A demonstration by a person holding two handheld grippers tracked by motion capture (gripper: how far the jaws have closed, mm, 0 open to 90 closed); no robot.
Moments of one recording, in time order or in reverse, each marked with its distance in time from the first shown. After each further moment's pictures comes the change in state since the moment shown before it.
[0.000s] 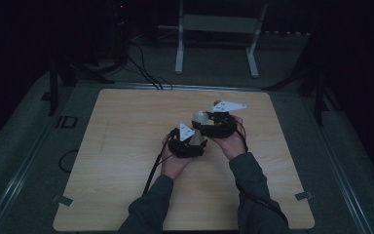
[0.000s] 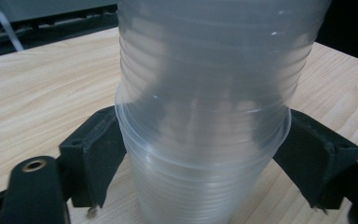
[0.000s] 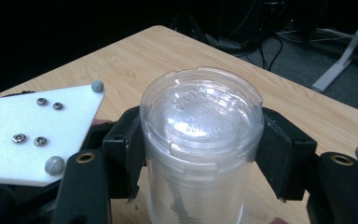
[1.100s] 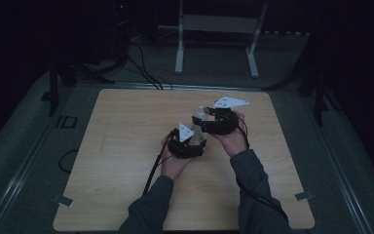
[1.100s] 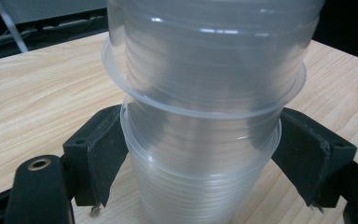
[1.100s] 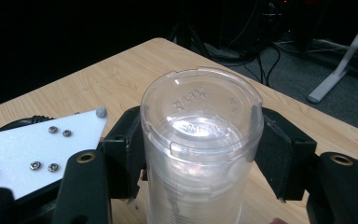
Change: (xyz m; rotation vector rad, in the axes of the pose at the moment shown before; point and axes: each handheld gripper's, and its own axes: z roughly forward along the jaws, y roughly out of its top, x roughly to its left) left arm 0.001 -0.001 -0.002 0.003 0.000 -0.002; right arm 0.000 0.015 -0.009 -0.031 -0.002 -0.010
